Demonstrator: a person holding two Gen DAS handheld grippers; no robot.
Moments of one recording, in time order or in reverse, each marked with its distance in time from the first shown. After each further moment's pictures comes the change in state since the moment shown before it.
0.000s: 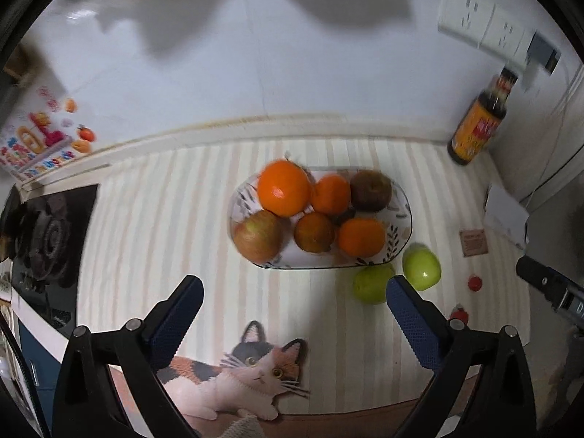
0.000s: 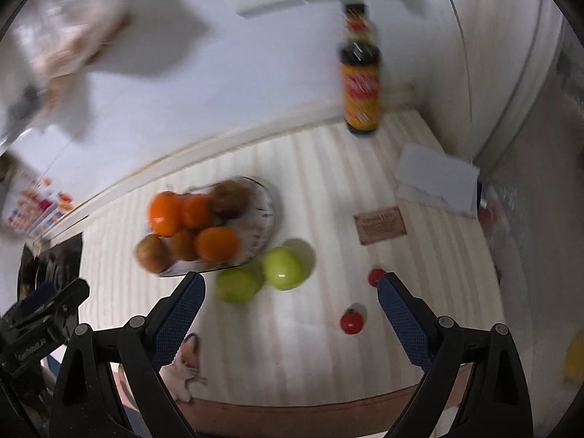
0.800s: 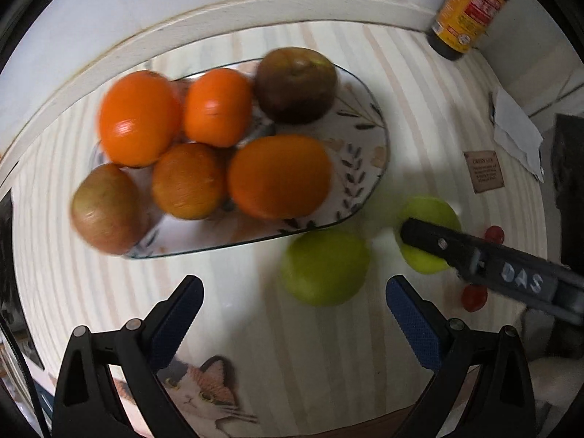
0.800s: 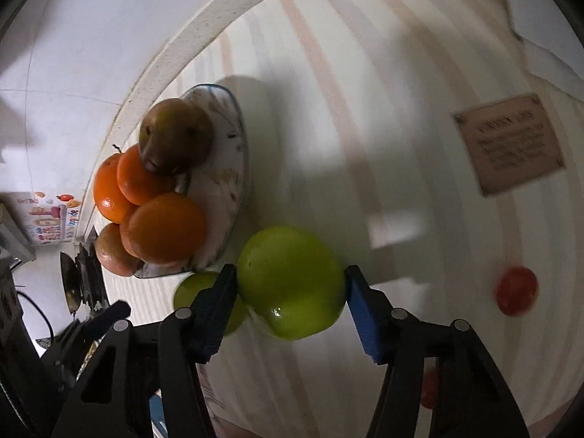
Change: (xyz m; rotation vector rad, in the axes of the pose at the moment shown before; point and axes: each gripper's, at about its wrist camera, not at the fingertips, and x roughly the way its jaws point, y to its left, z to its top) left arm 0.133 -0.078 -0.009 0.160 0.283 -0.115; right arm 0.201 -0.020 -0.008 0.122 0.330 0.250
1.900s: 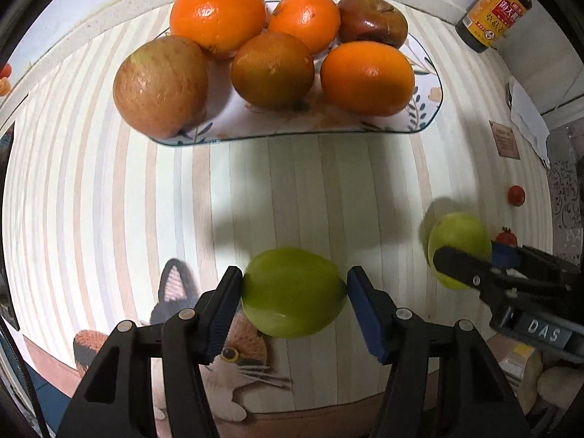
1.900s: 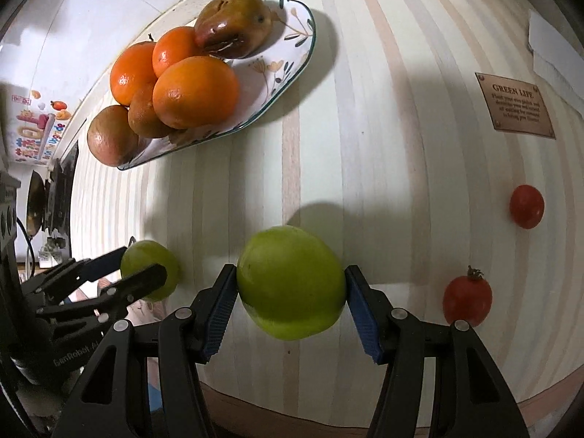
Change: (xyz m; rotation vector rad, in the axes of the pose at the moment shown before) left arm -0.001 0.057 -0.068 -0.105 0.018 -0.035; right arm 0.017 0.052 -0.080 -0.250 0.055 -0.119
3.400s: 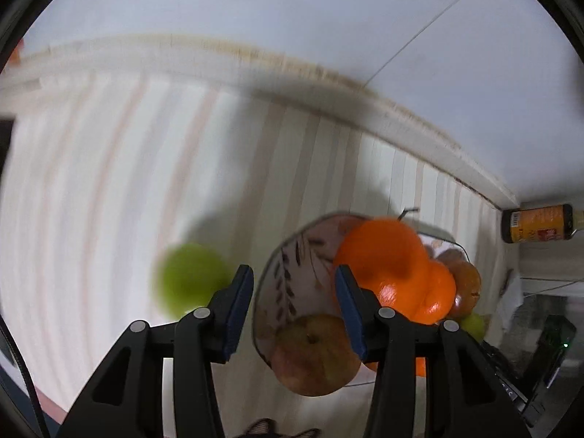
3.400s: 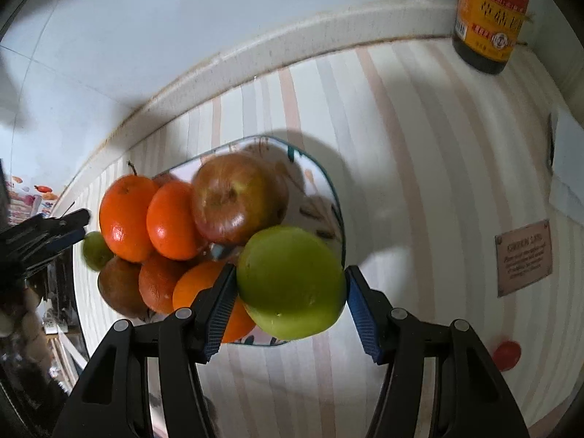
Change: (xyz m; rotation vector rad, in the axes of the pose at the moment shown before) left arm -0.019 0.164 0.163 -0.332 -0.053 -0.171; right arm -0.013 0.019 0.126 0.108 -0.128 -0.026
